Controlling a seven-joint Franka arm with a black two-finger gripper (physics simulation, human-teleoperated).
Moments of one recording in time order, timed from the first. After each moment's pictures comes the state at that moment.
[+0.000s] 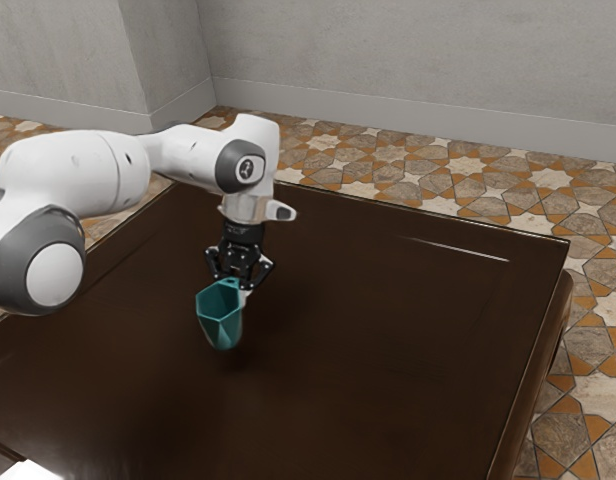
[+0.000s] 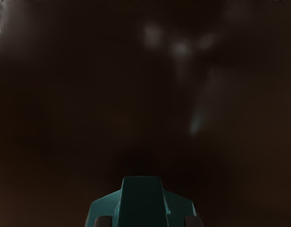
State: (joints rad) arm 0.02 0.71 -0.06 -1.29 0.06 1.54 -0.25
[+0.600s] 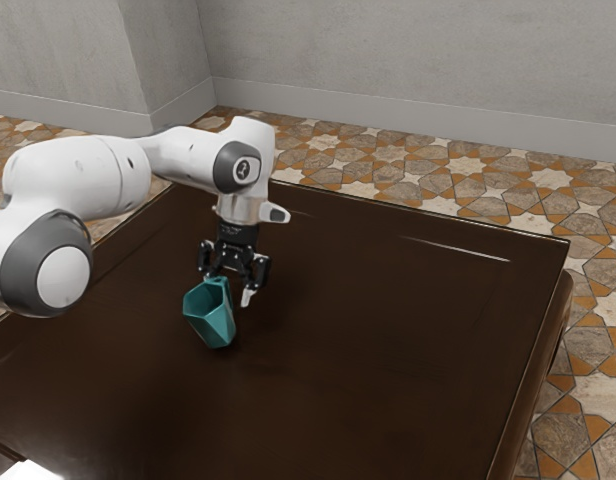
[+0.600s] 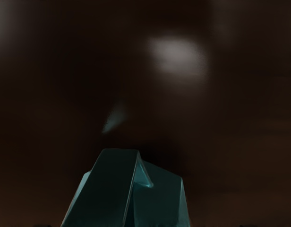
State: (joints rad) arm 0.05 0.77 -0.06 -1.22 0.08 1.50 -0.13
